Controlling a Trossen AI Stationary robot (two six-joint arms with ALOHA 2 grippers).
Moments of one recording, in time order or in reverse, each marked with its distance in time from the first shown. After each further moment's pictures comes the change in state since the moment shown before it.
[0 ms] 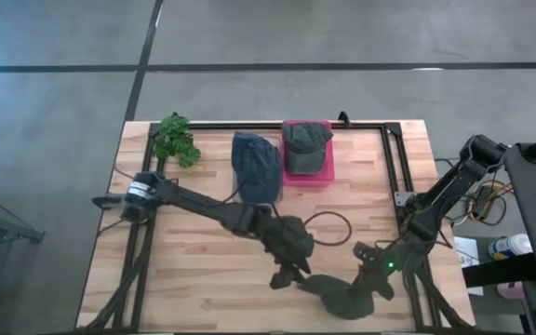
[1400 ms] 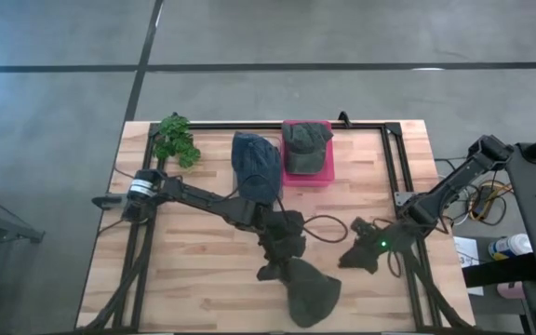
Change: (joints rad) left arm 0.057 0.000 -0.080 -0.097 0.270 0.074; right arm -0.166 -0.137 0.014 -0.211 0.035 0.052
